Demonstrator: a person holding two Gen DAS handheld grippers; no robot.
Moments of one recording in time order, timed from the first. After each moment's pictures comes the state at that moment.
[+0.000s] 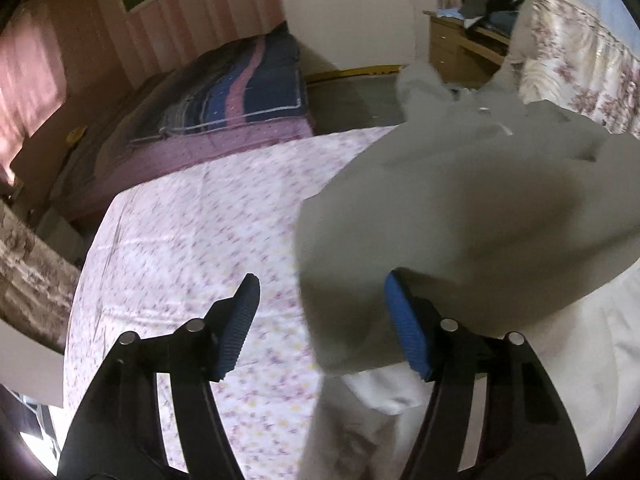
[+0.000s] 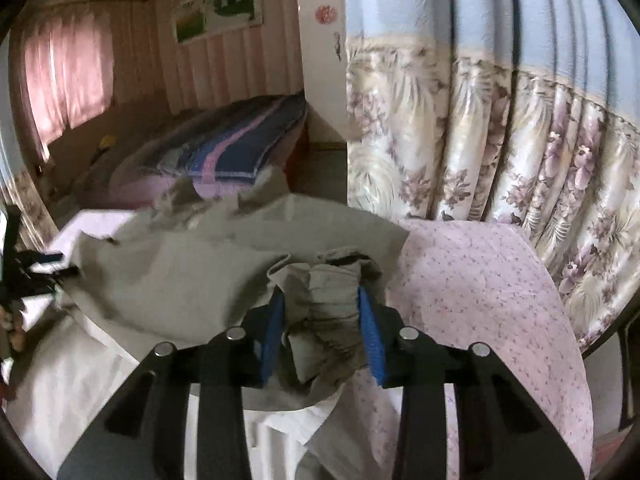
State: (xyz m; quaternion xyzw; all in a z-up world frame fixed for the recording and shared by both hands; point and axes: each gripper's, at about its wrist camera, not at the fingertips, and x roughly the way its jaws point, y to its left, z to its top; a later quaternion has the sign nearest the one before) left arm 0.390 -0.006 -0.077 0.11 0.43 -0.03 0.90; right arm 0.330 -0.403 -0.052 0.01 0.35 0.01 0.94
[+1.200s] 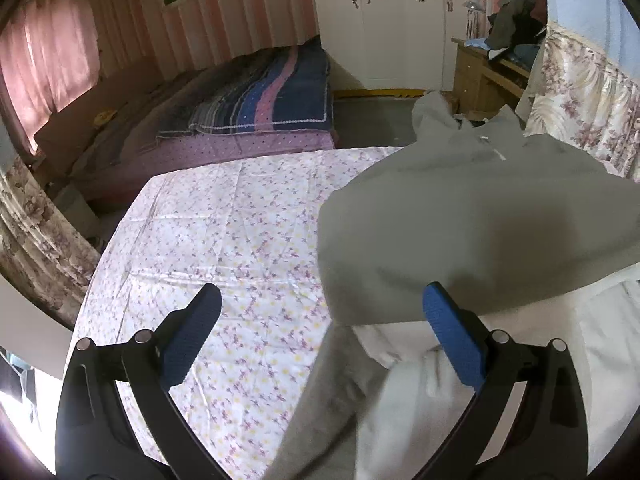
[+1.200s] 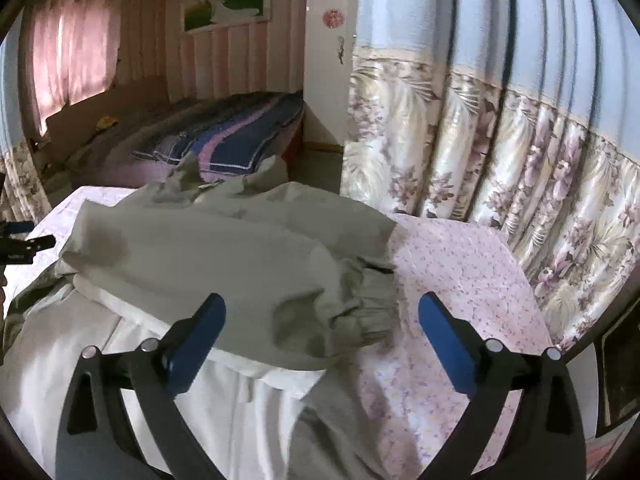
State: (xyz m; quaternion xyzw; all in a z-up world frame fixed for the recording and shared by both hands) left arm 0.346 -0.006 -0.049 0.07 0.40 0.00 0.92; right arm 0.274 -0.382 -0.034 -0.01 0.32 0.02 0.95
